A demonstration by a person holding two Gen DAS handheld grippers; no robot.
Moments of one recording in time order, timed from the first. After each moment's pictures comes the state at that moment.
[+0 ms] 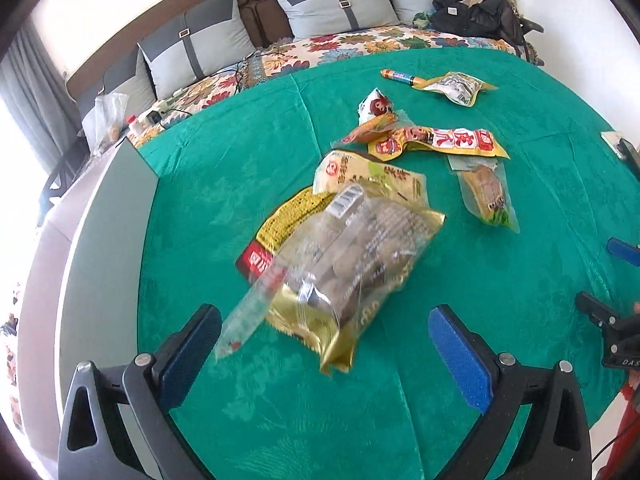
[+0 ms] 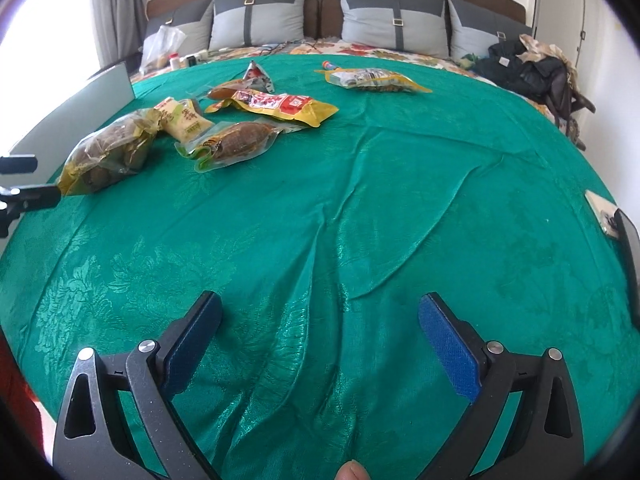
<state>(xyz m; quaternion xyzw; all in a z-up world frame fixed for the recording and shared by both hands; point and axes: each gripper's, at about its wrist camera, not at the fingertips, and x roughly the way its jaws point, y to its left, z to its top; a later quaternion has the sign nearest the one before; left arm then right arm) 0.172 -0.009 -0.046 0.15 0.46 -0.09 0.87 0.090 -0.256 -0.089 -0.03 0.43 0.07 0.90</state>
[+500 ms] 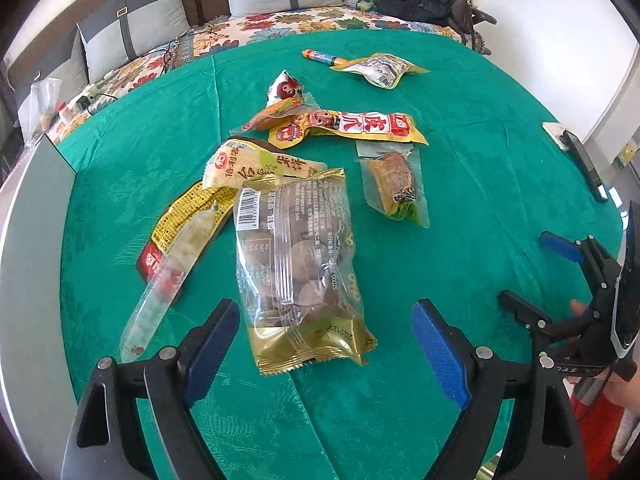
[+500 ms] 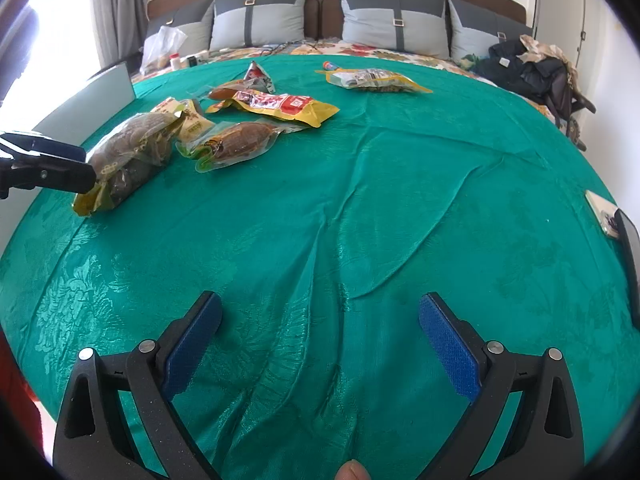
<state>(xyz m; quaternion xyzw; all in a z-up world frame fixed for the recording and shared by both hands) 0.168 -0.050 -0.050 0.12 0.51 -0.19 0.83 0.091 -0.256 -0.090 -0.03 0.43 0.07 0.90</state>
